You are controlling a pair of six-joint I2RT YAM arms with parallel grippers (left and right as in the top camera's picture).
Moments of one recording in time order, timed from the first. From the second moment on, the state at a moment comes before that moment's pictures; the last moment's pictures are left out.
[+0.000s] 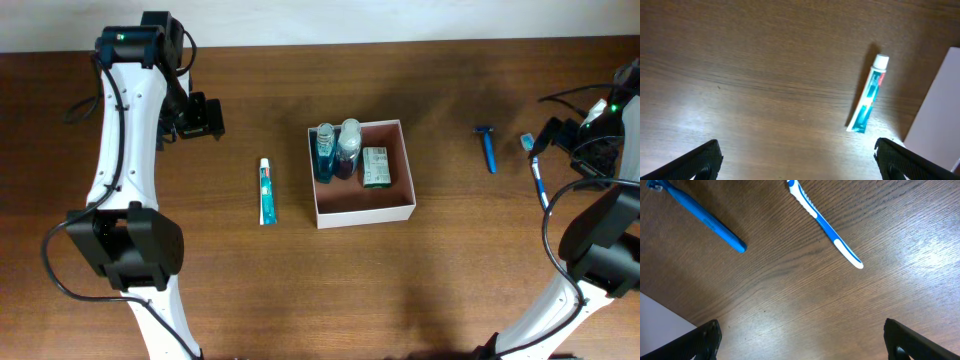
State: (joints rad) left arm -0.02 2.17 2.29 -1.65 -0.04 -0.21; right arm -0.50 2.15 2.01 -1.49 -0.13 0.18
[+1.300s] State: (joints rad) left arm -0.21 2.16 2.16 -1.58 0.10 -0.27; right arm -0.50 2.15 2.01 -1.49 -0.13 0.18
